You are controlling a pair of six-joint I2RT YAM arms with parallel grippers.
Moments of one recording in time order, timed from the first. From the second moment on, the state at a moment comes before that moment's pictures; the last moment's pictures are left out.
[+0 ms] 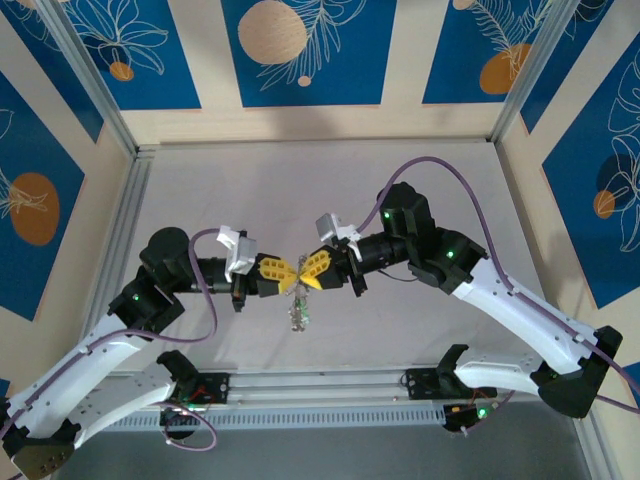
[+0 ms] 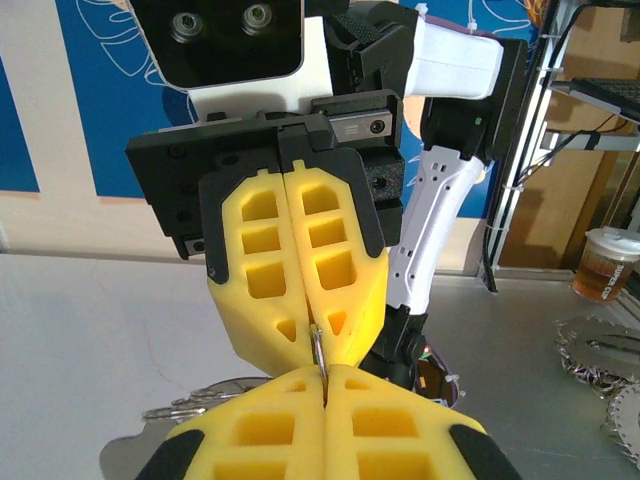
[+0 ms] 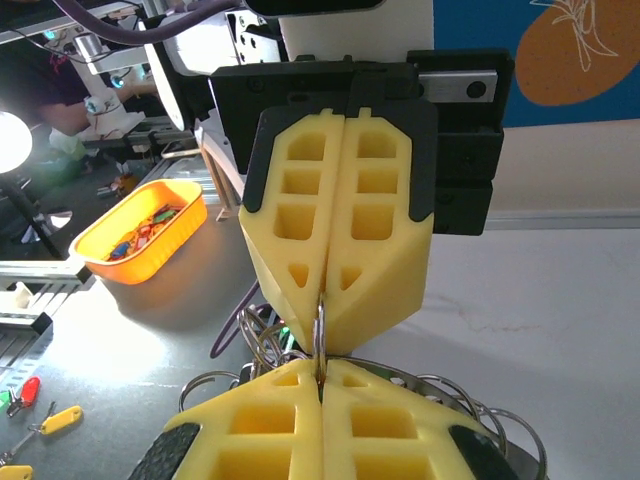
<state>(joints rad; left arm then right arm) -0.74 0.76 0.86 -0.13 0.83 -0.03 0.84 1.12 1.21 -0.47 -0.89 -0.15</state>
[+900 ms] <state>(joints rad) -0.74 0.83 1.03 -0.44 0.72 0.11 0.97 1.27 1.53 -0.96 -0.51 -0.35</state>
